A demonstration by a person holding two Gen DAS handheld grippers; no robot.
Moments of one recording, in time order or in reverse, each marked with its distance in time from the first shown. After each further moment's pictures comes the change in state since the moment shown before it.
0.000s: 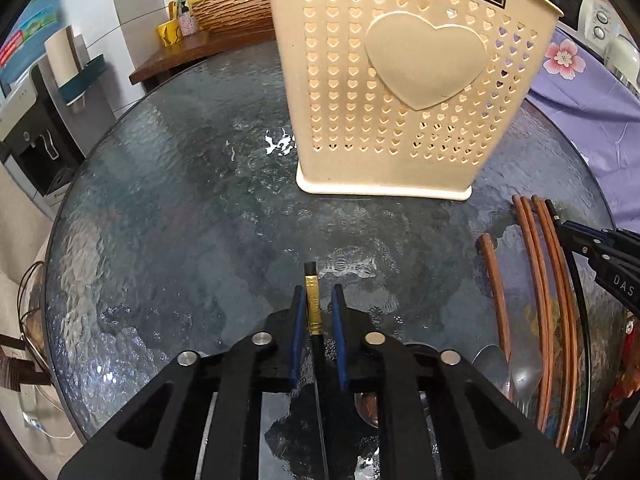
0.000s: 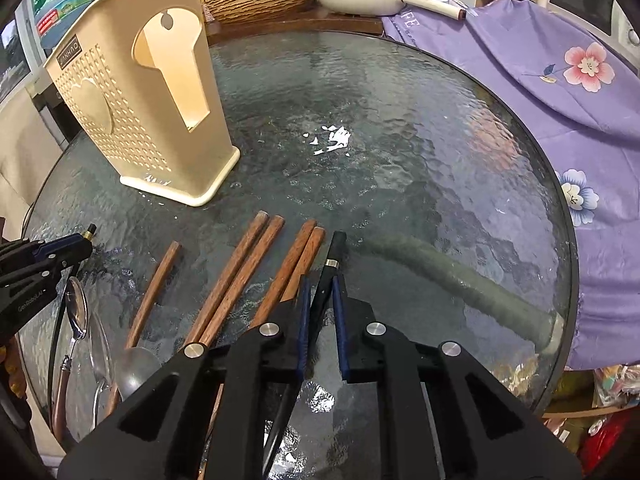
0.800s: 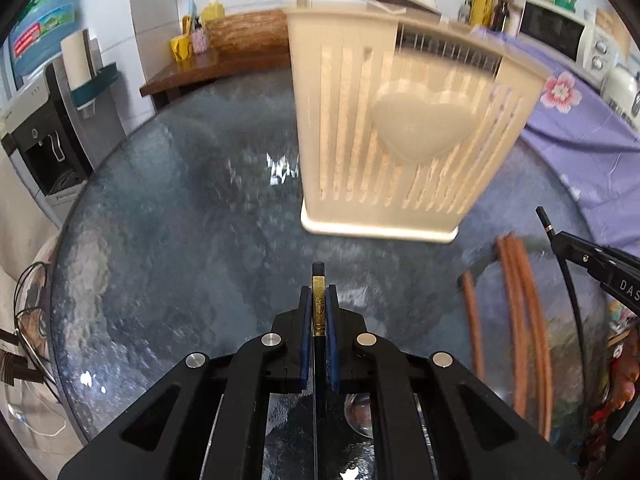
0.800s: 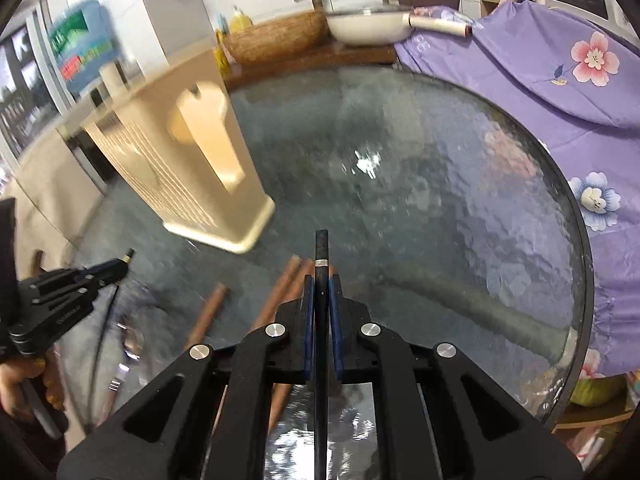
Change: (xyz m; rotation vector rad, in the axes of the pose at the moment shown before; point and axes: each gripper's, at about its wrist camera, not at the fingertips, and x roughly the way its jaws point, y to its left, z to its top) left arm -0.034 0.009 0.001 -0.061 -0.116 -0.032; right arm -0.034 -0.005 0.015 0.067 -0.155 0.185
